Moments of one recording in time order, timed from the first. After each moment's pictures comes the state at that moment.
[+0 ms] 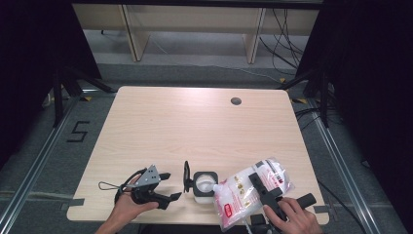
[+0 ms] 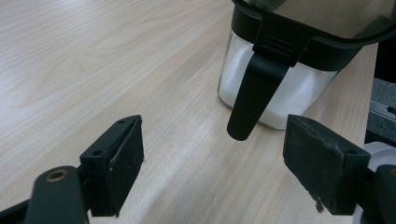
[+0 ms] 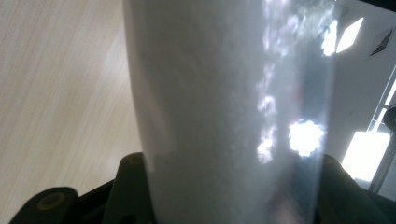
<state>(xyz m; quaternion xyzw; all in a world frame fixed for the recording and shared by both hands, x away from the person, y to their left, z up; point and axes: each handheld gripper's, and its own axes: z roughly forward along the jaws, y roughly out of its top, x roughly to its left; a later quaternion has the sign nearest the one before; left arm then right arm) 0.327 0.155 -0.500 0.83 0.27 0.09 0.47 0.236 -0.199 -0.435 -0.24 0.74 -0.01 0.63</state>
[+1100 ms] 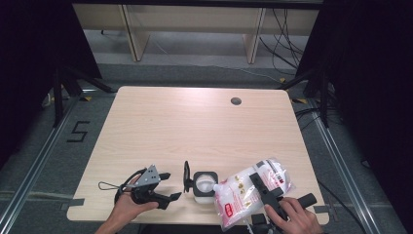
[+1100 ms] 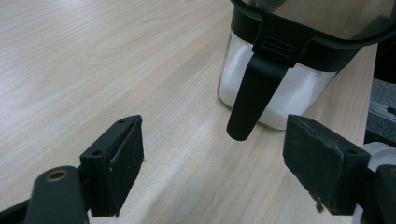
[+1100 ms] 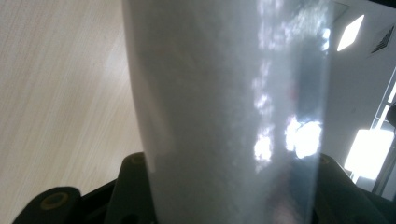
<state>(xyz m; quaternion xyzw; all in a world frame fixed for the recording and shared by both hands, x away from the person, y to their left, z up) 0.327 0.155 -0.500 0.83 0.27 0.10 0.48 0.237 -0.201 -0.435 -0.24 0.74 -0.01 0.63</state>
